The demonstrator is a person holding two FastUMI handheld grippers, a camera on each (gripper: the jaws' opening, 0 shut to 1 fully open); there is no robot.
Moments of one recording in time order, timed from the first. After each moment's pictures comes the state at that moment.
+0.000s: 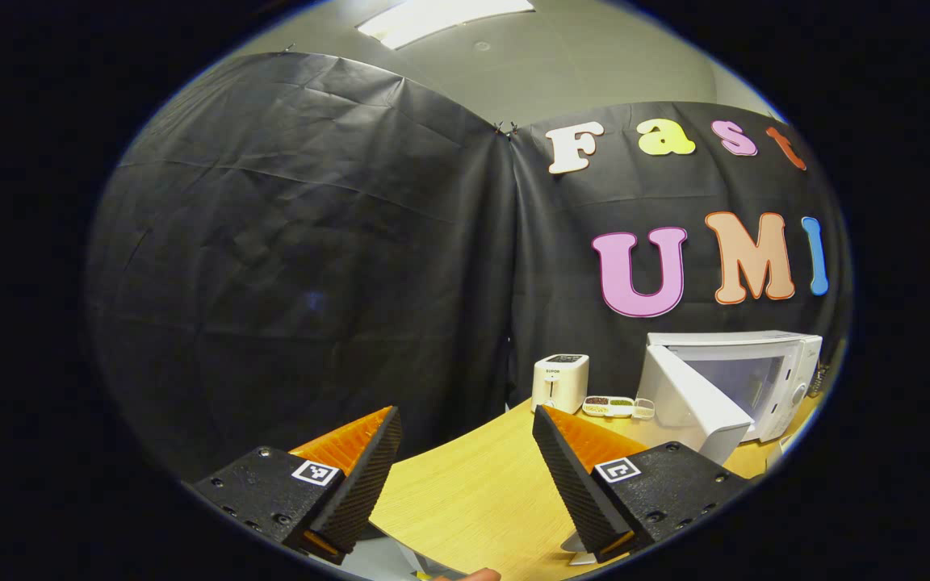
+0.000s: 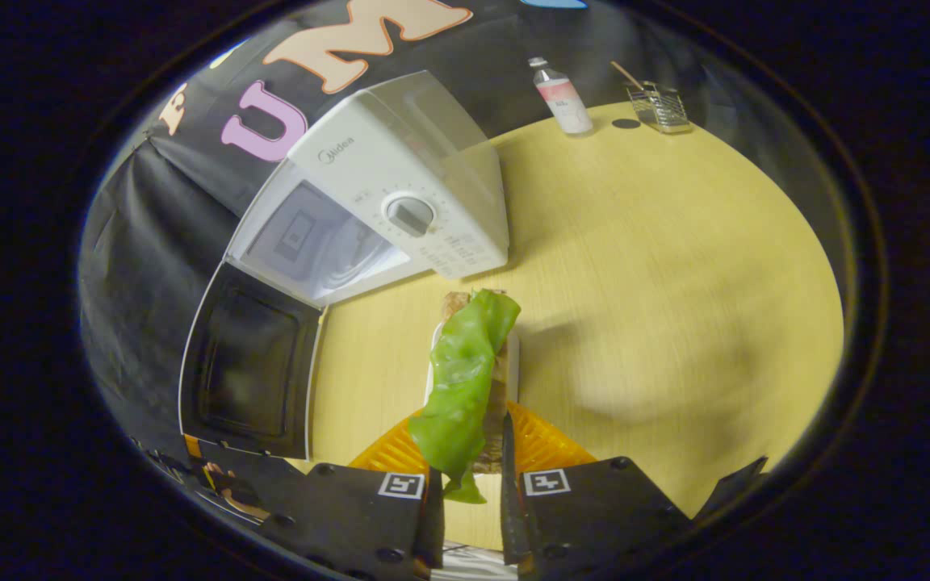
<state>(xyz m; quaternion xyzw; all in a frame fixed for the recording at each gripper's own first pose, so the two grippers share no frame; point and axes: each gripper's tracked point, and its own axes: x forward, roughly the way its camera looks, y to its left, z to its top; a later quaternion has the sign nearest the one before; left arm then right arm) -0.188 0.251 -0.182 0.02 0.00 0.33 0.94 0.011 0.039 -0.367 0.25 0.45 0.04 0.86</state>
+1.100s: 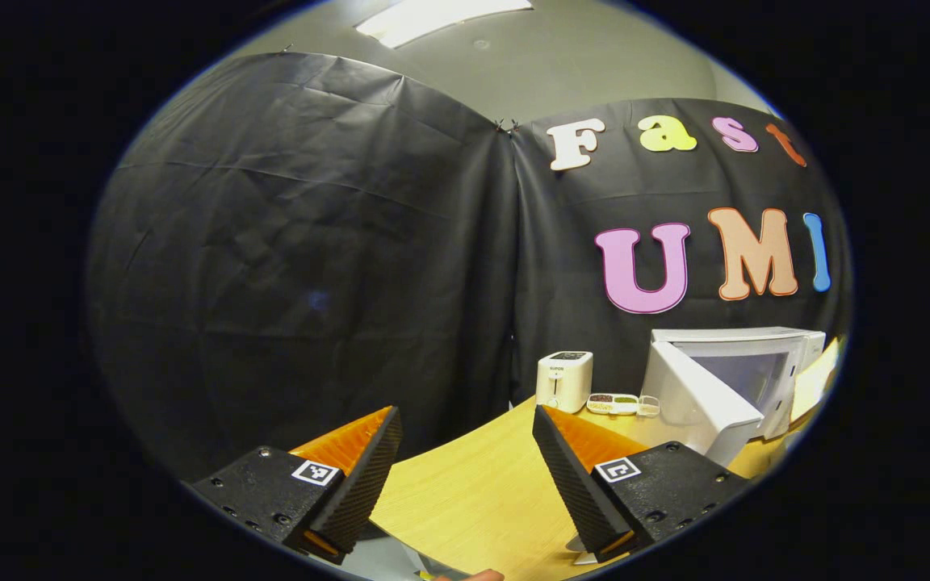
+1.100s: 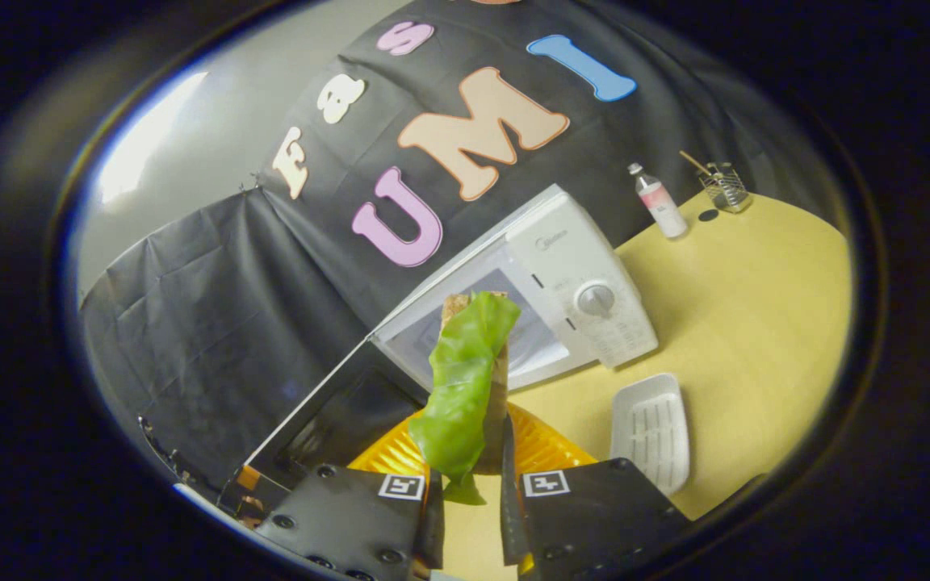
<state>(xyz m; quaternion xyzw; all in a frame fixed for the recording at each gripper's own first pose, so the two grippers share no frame) -0.187 0.258 -0.185 0.02 0.00 0.34 0.94 0.029 0.177 -0.276 0.33 0.14 0.11 0.93</state>
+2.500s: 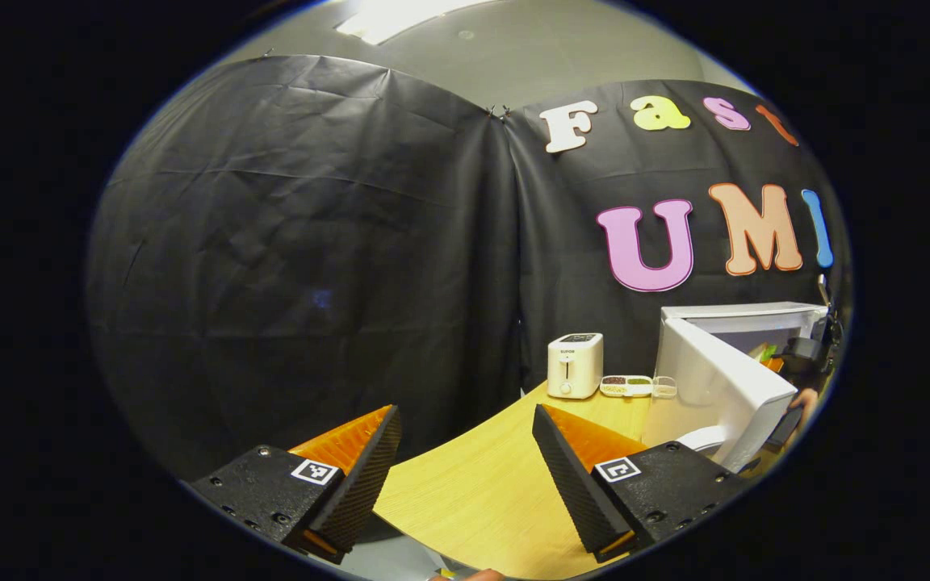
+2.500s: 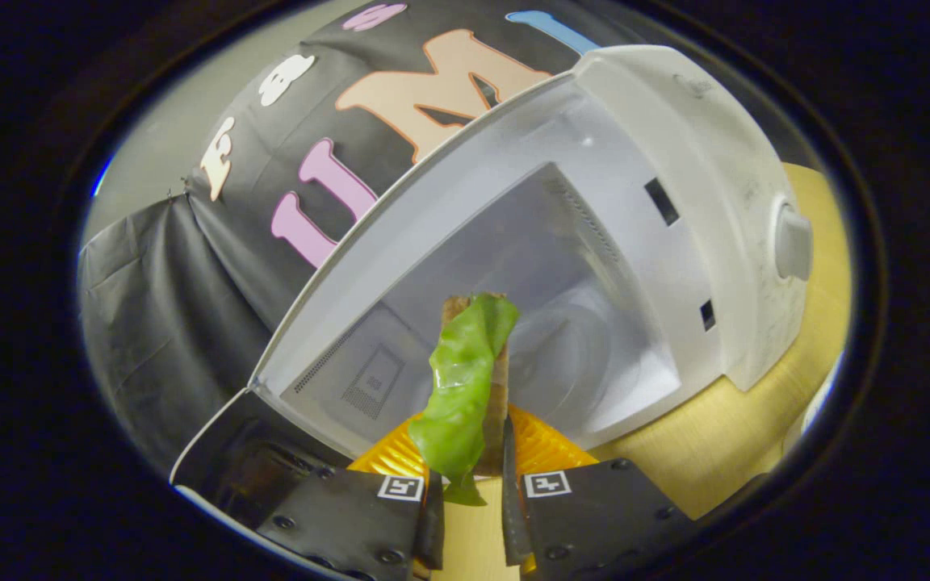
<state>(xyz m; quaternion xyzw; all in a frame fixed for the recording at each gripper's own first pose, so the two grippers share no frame) -0.184 0.272 -0.202 0.04 0.03 0.34 0.94 0.256 0.253 -0.337 0.34 0.14 0.00 0.93</state>
